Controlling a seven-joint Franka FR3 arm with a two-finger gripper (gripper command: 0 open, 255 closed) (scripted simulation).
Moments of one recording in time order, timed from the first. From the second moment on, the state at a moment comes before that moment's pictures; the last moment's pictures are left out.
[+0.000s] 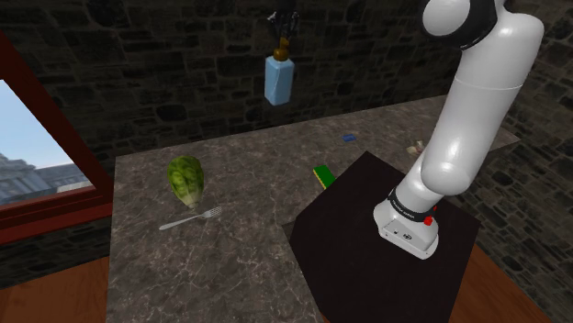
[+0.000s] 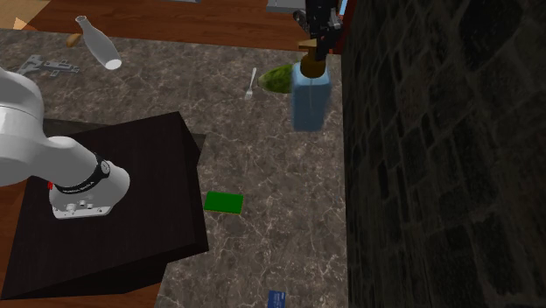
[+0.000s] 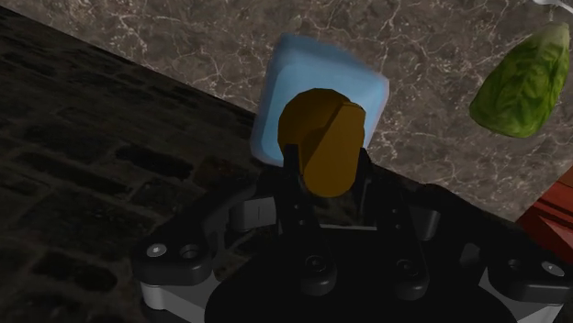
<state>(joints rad) 0.10 0.25 -0.15 -1.45 0.01 1.73 -0.01</state>
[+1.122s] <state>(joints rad) 0.32 0.50 -0.04 -1.08 -0.02 1.61 0.32</state>
